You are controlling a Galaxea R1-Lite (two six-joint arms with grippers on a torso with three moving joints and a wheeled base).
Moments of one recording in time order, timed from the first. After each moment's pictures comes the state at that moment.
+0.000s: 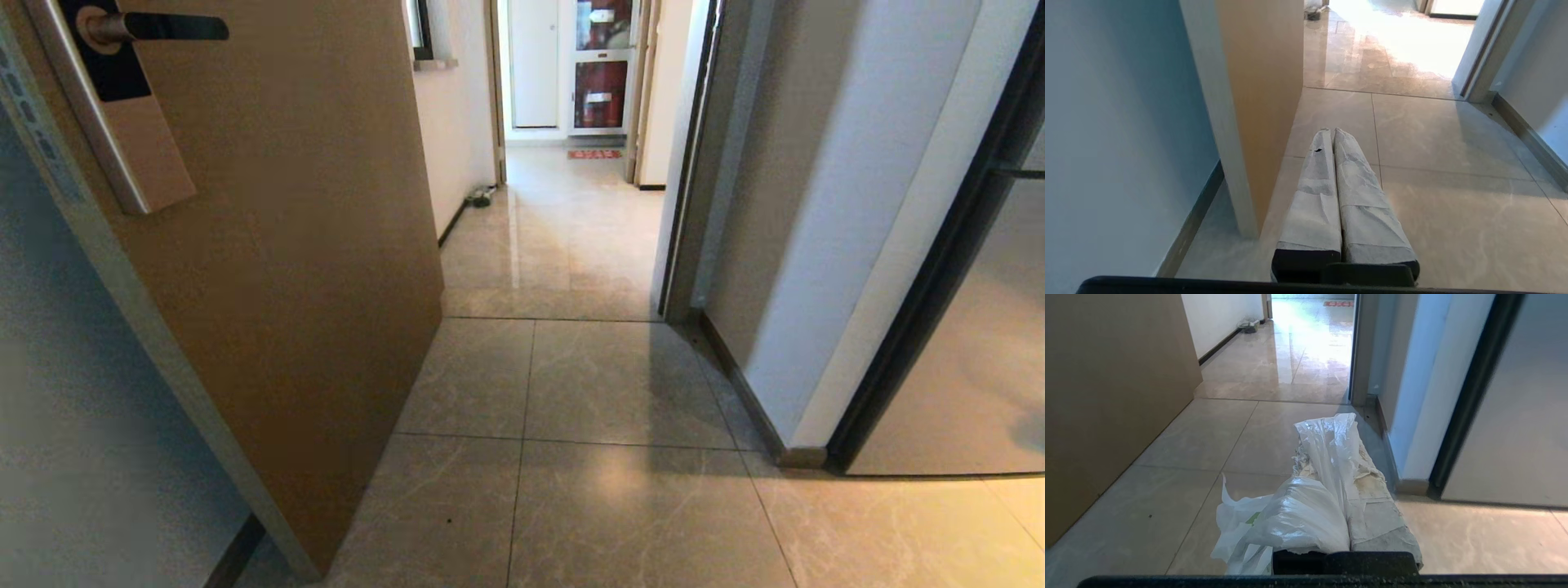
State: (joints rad) left arm 0.00 0.00 0.00 0.00 0.00 -0.03; right arm 0.01 0.00 0.00 -0.11 0.01 -0.03
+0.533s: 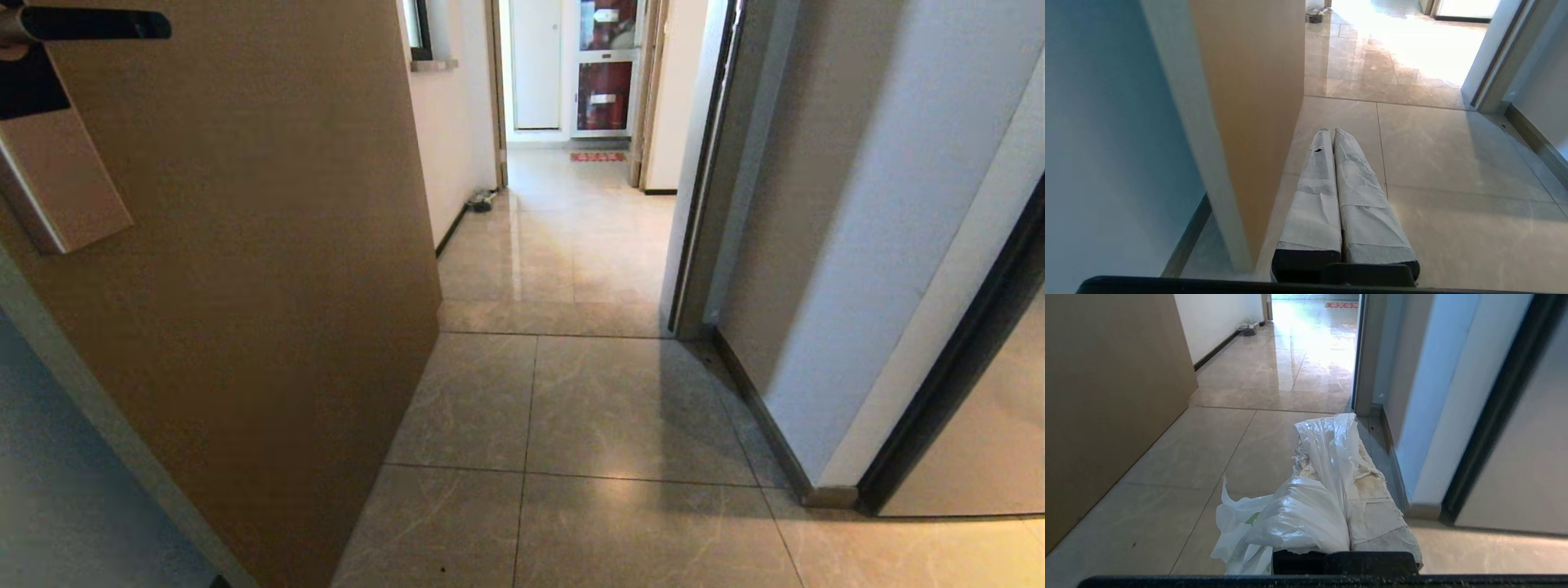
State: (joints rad) left arm 0.00 0.00 0.00 0.00 0.00 -0.02; right arm 0.01 0.00 0.00 -0.11 0.01 -0.03
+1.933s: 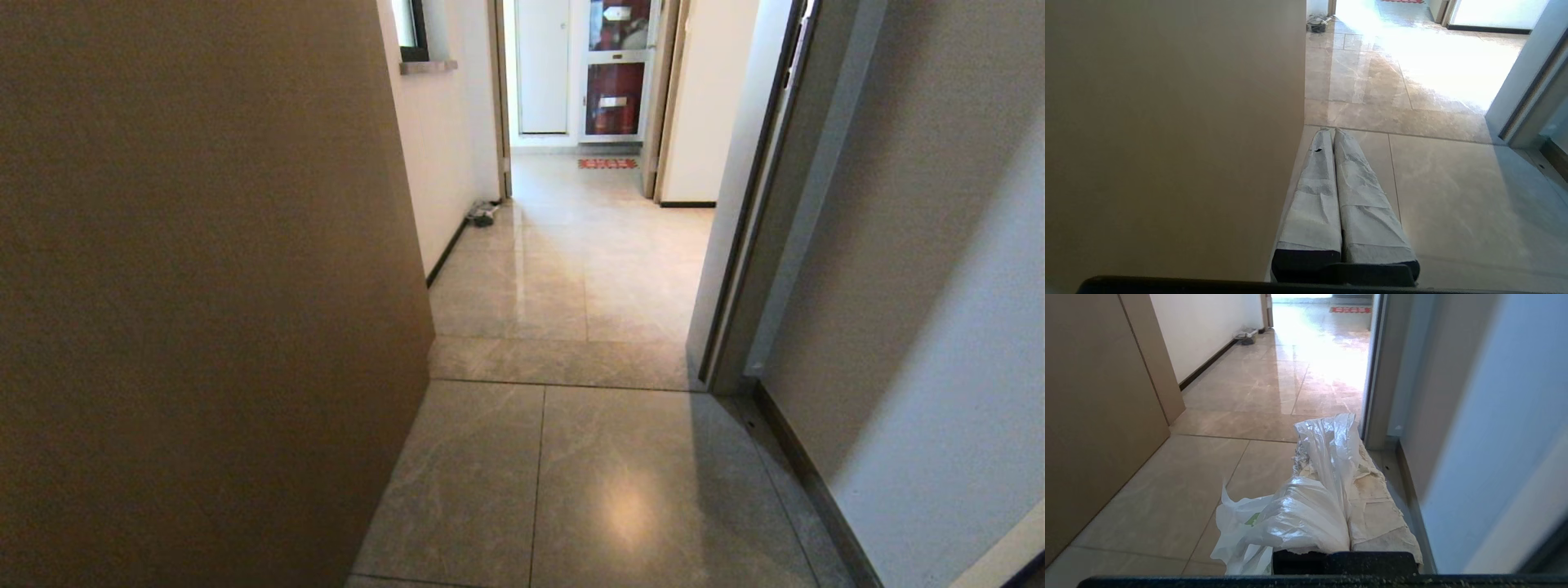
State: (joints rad) left arm 0.00 0.00 0.00 0.00 0.00 -0.02; right arm 0.01 0.00 0.00 -0.11 0.01 -0.03
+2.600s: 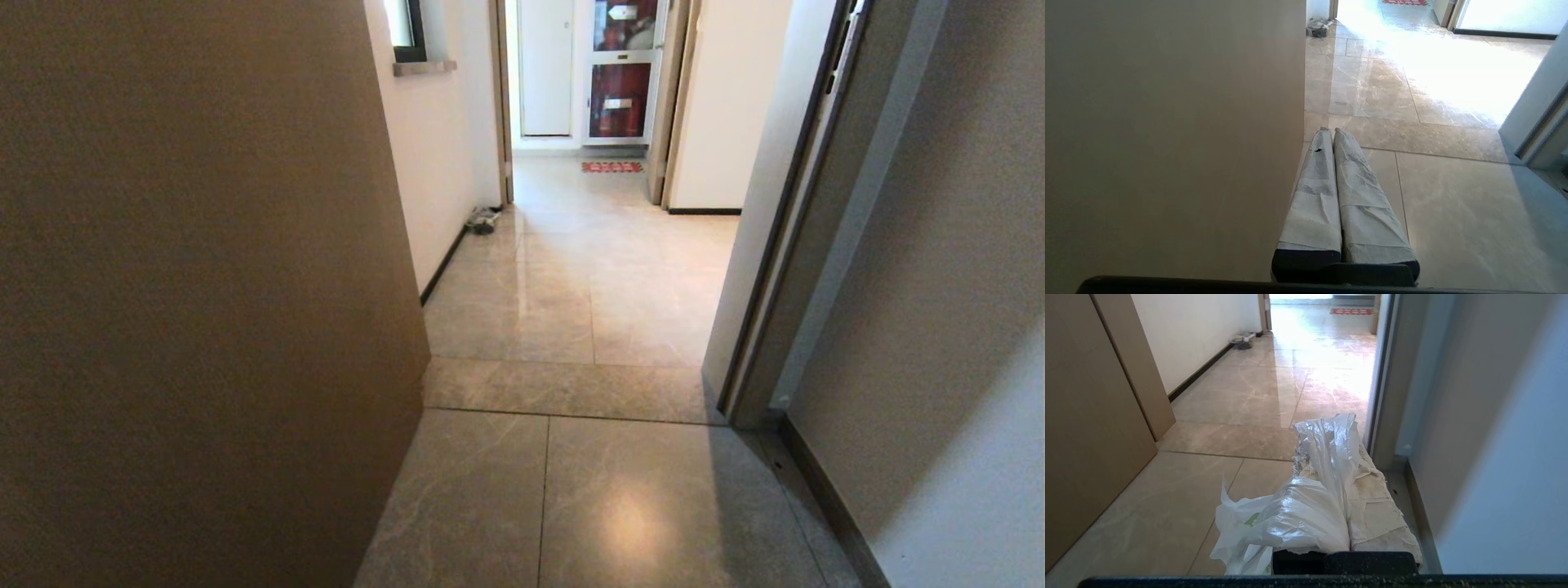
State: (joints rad) left arm 0.00 0.00 0.00 0.00 0.00 -0.02; right arm 0.01 0.00 0.00 -0.11 0.02 -0.03
